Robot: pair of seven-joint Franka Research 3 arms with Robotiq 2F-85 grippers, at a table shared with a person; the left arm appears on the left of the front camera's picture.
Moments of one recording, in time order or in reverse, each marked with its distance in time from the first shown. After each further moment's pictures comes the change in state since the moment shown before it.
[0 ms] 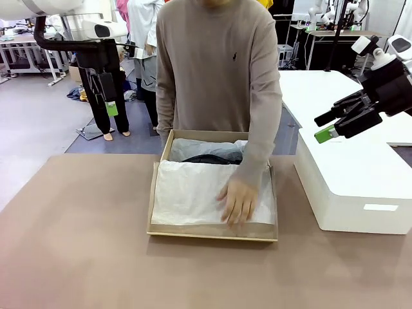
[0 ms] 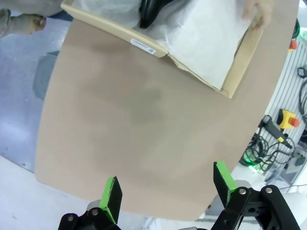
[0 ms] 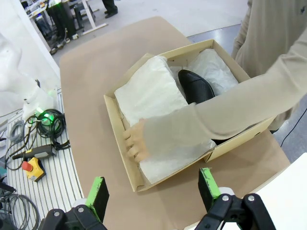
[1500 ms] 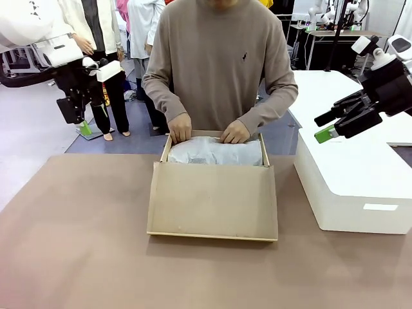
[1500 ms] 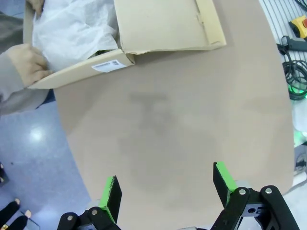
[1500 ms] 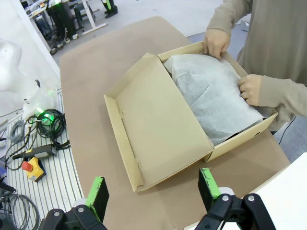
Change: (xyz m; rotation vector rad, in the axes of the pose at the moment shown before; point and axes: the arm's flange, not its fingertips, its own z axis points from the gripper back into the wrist) left arm -0.066 0.014 -0.036 0.066 -0.157 -0.715; right arm 0.000 0.000 0.000 0.000 0.000 0.000
